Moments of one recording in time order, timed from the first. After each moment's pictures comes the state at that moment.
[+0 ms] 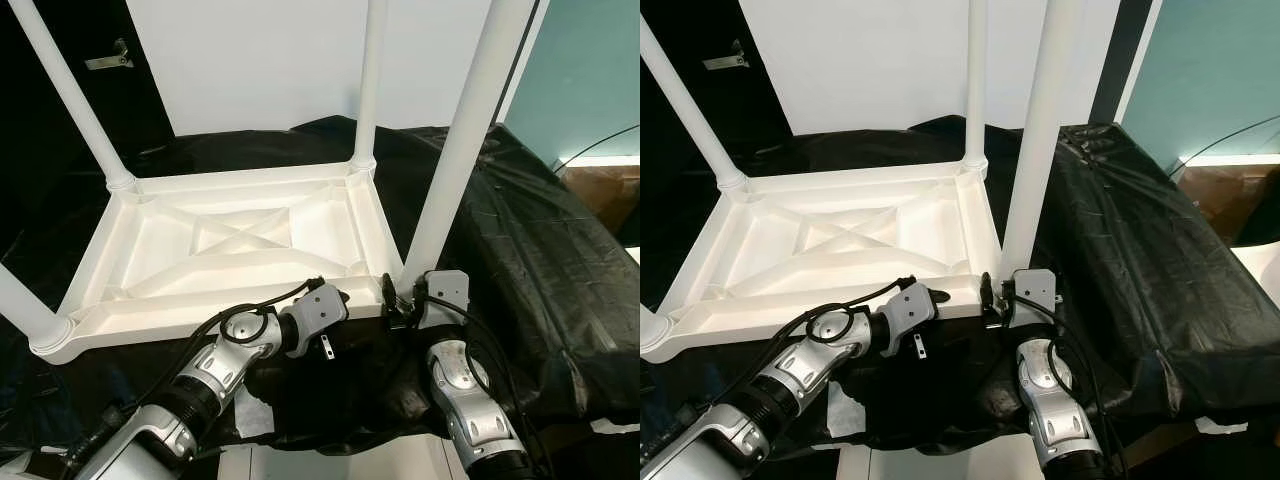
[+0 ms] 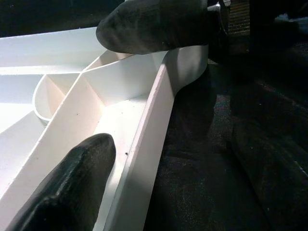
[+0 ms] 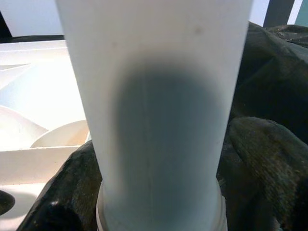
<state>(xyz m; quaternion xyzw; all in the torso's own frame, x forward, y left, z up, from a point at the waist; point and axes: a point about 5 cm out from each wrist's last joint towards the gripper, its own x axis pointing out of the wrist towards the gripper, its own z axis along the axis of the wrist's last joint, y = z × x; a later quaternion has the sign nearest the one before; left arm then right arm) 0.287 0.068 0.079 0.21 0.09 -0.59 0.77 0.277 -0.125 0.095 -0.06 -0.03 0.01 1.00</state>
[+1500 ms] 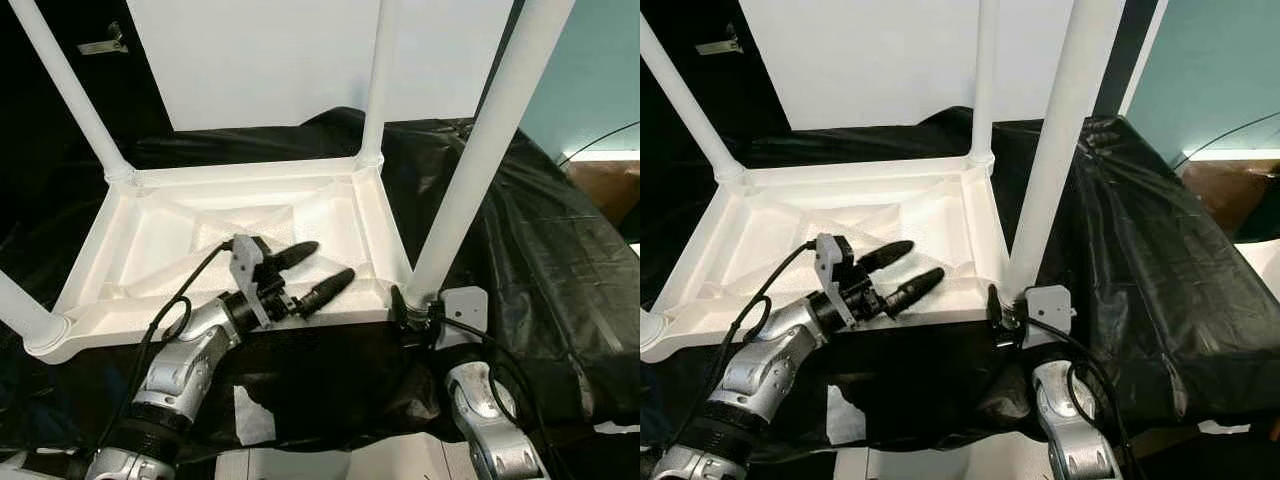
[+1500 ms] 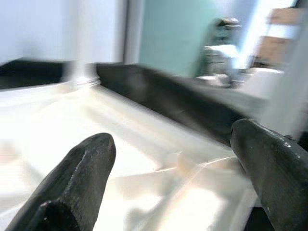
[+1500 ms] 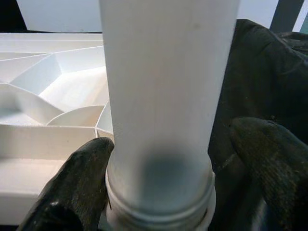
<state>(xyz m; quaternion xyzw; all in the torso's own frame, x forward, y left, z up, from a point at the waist) 0.290 0.123 0.137 -0.07 -0.06 -0.45 0.89 0.241 -0.138 0.101 -0.08 -0.04 0.03 1.00</state>
